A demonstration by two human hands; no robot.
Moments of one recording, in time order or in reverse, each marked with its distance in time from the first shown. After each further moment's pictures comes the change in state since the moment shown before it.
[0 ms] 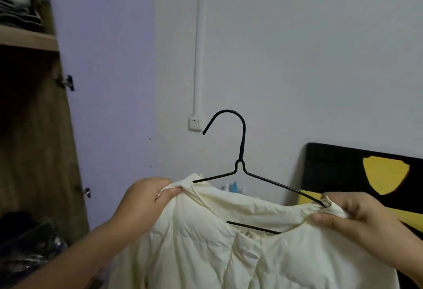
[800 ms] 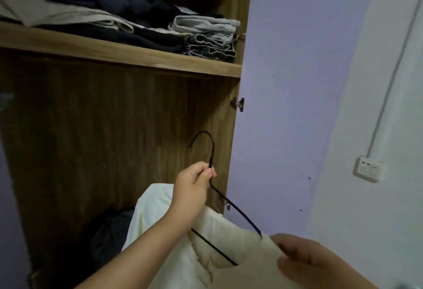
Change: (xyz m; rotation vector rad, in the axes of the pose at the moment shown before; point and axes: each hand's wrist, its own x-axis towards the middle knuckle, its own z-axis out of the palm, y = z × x) left_hand -0.010 -0.123 -0.156 -0.204 0.657 -0.585; right_hand 0.165 -0.153 0.278 0.457 -0.880 -0.382
